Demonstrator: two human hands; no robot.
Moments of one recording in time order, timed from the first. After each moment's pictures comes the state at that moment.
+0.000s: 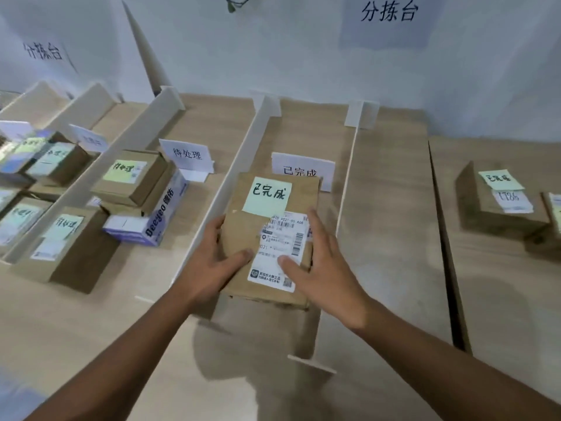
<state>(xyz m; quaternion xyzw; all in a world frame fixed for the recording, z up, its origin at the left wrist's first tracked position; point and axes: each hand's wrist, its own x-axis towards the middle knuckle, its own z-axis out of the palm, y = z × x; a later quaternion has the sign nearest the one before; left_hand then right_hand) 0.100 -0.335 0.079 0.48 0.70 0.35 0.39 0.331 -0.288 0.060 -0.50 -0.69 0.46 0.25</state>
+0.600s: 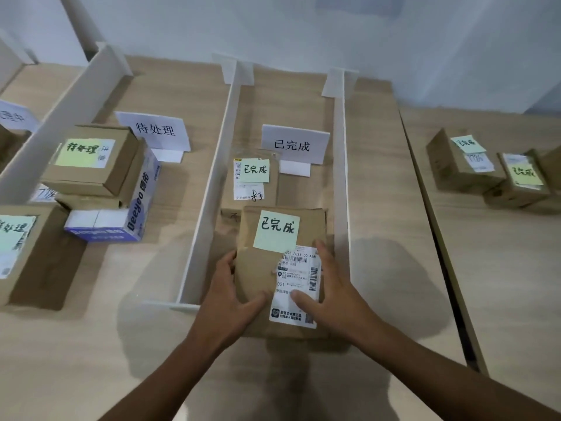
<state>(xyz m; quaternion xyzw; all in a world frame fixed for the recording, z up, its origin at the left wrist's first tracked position) 0.038 -0.398 -0.005 0.51 0.67 0.30 0.45 0.270 -0.371 0.010 -0.61 -0.63 0.46 0.13</state>
